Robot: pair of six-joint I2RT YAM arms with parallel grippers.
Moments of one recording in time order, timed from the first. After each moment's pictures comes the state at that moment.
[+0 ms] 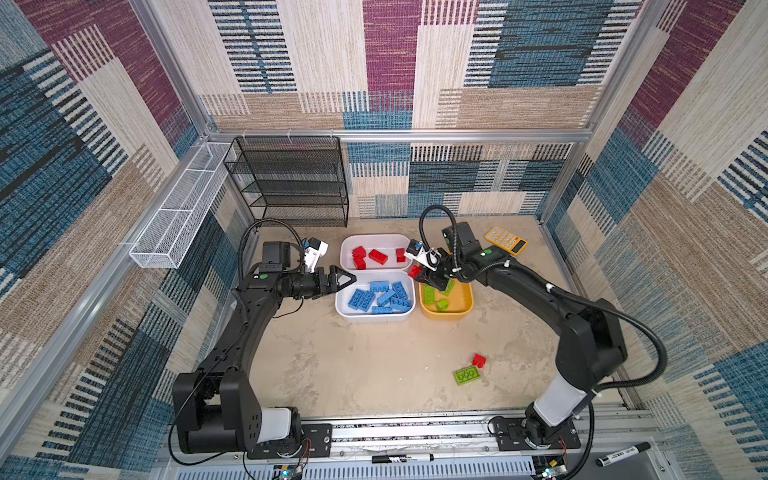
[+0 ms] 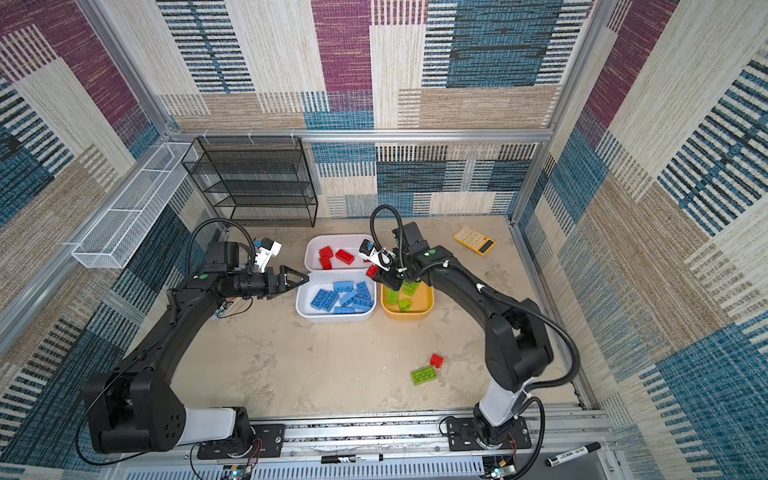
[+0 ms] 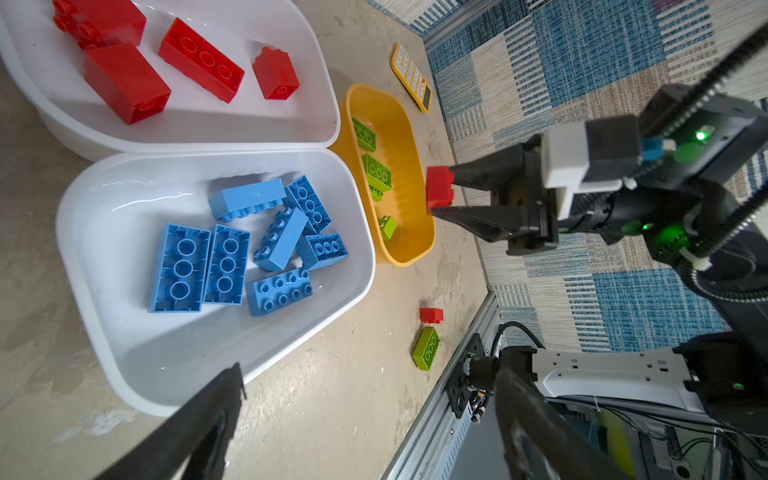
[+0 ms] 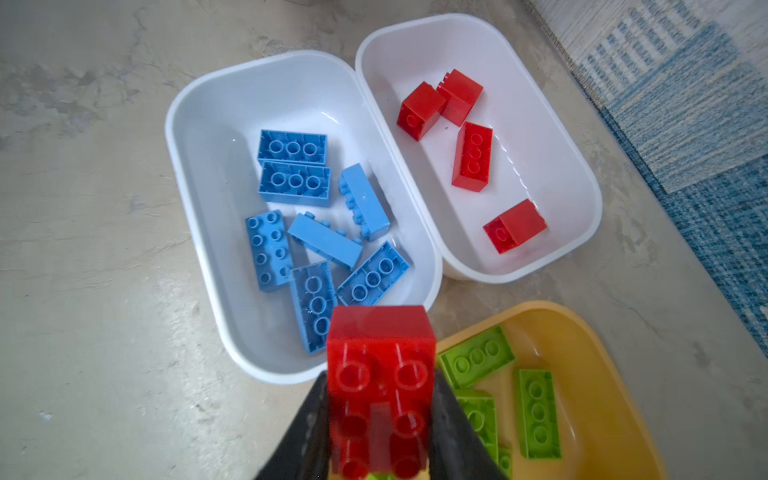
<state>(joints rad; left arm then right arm) 0.01 1.36 1.09 -0.64 0.91 -0.21 0.49 1.78 1.47 -0.55 -0.37 -0.59</state>
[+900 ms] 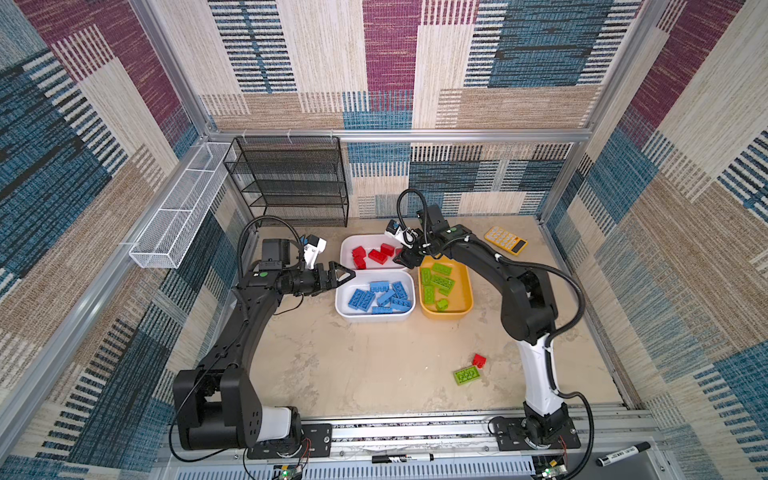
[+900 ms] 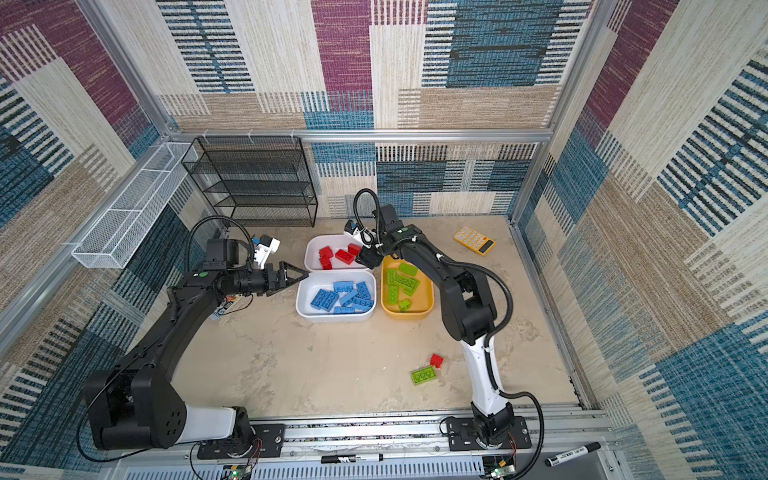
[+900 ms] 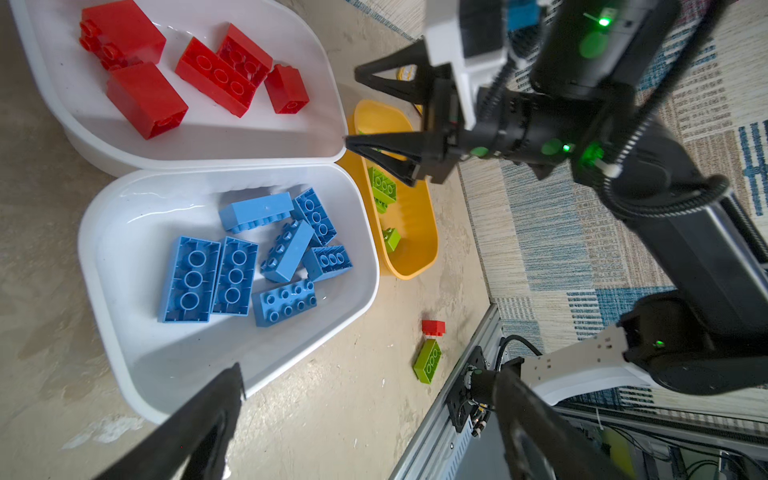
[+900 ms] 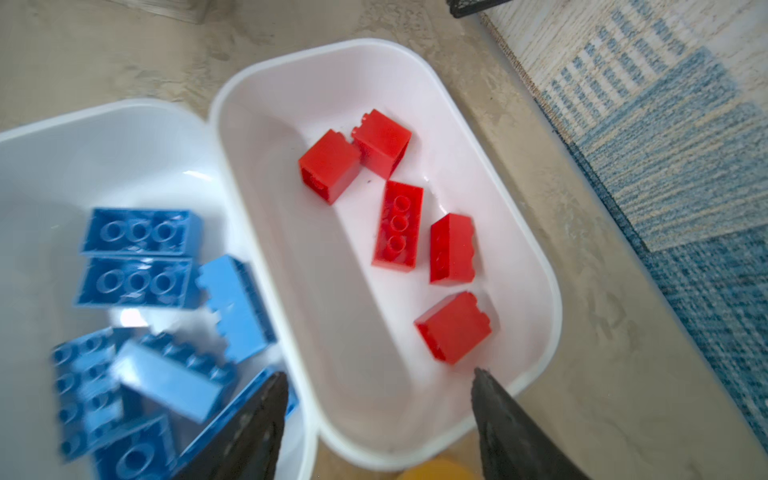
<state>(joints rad) 0.01 1.38 1.11 -0.61 0.90 -0.23 0.48 2.08 1.80 -0.57 -0.35 -0.58</state>
